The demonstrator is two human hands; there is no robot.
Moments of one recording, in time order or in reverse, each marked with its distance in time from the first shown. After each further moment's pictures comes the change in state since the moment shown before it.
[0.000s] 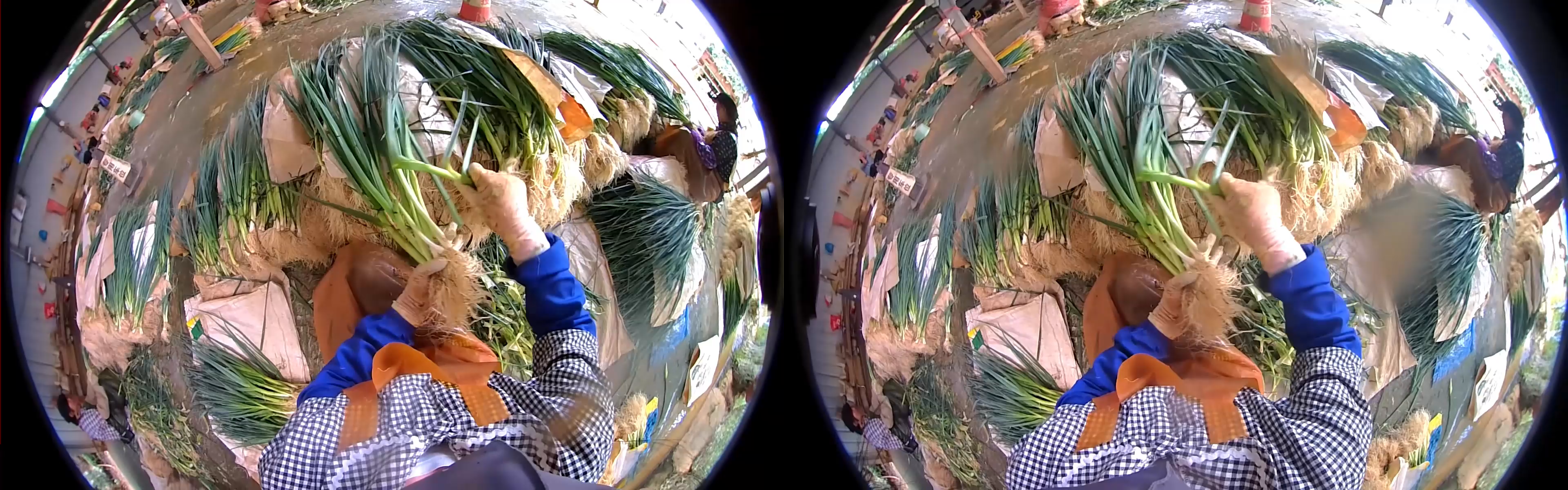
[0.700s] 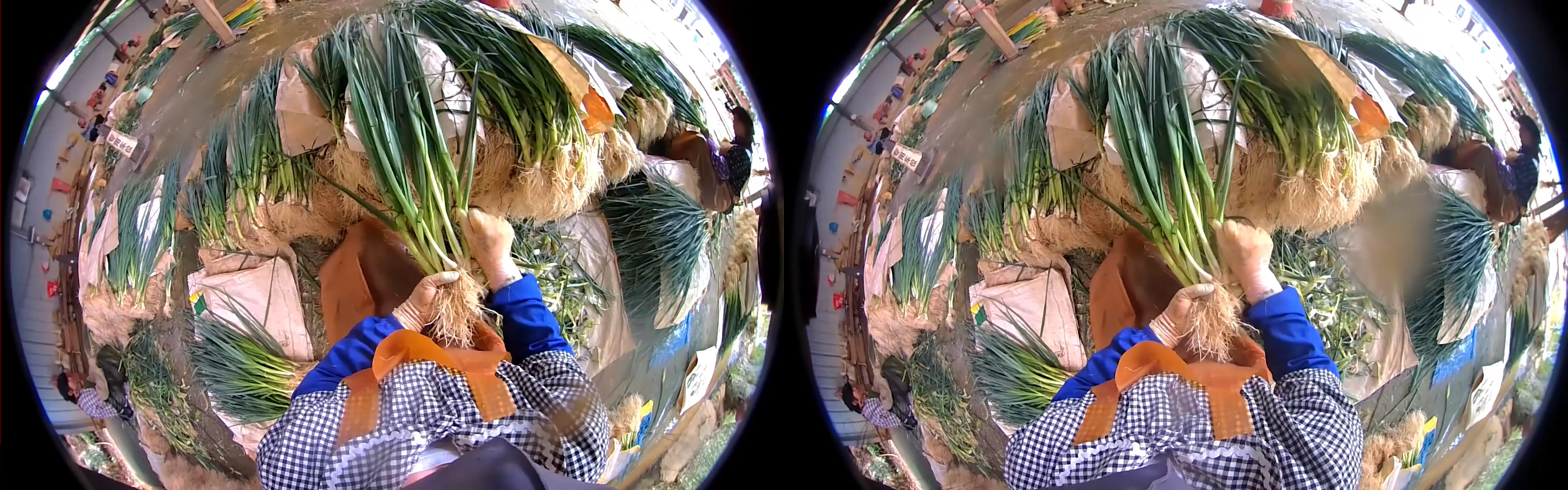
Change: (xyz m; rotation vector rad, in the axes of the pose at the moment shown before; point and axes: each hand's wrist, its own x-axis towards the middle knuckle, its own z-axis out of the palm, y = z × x) left_hand -0.039 -0.025 -0.031 -0.229 0.133 -0.215; right_hand -0.086 -0.033 0.092 -0.030 0.238 0.045
